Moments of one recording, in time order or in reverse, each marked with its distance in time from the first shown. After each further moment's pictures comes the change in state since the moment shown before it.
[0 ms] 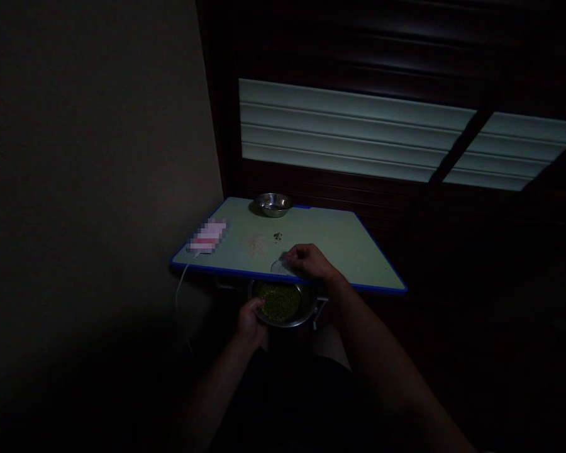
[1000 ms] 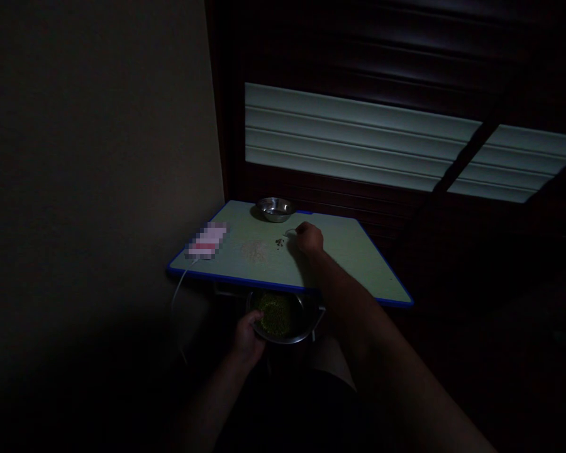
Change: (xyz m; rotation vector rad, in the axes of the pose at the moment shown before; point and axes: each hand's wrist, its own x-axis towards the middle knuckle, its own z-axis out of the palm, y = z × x) left_hand 0.000 -0.003 -0.008 -0.001 0.052 -0.042; right_hand 0.095 0.013 -0.016 -0.488 0.586 0.011
